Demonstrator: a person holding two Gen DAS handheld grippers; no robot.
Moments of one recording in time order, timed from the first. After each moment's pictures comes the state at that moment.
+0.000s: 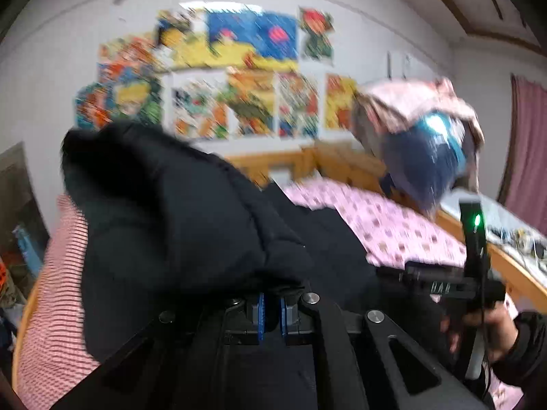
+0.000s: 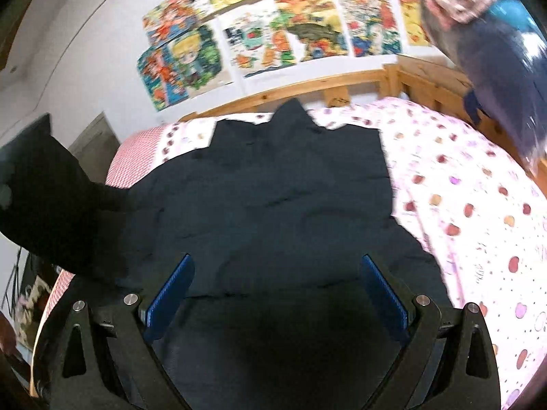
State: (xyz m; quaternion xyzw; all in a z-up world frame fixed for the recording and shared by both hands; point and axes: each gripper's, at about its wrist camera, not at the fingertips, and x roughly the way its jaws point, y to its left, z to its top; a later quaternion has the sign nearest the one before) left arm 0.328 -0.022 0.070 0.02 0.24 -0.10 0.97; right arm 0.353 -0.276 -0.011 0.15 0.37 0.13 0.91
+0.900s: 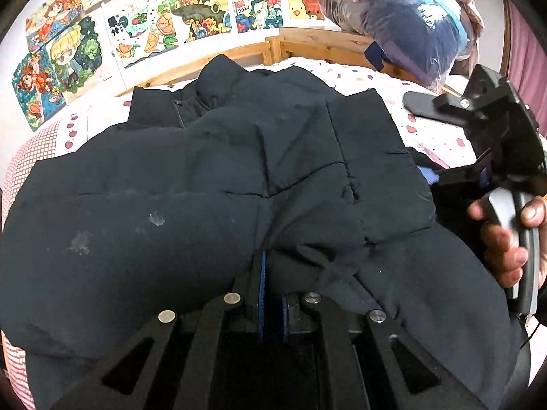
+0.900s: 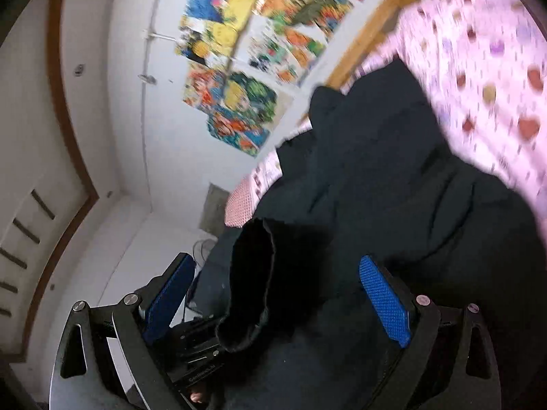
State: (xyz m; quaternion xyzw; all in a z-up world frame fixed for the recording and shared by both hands) left arm 0.376 -0.077 -0.044 0.12 0.42 -0.13 0.89; right arm 0.411 -0.296 -0.134 0.45 0.34 0.34 0.75
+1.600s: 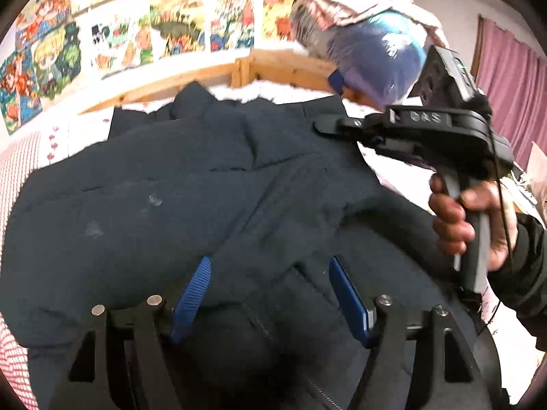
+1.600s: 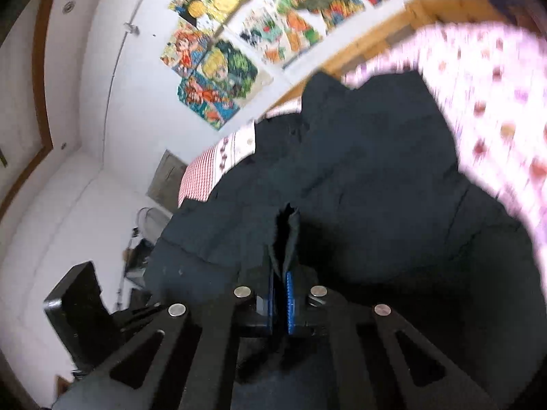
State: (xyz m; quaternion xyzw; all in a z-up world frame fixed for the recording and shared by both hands) left arm 0.356 -0.063 -0.003 0.07 0.38 -0.22 0.90; right arm 0.416 -0.267 -0.064 0.32 0.34 0.29 0.84
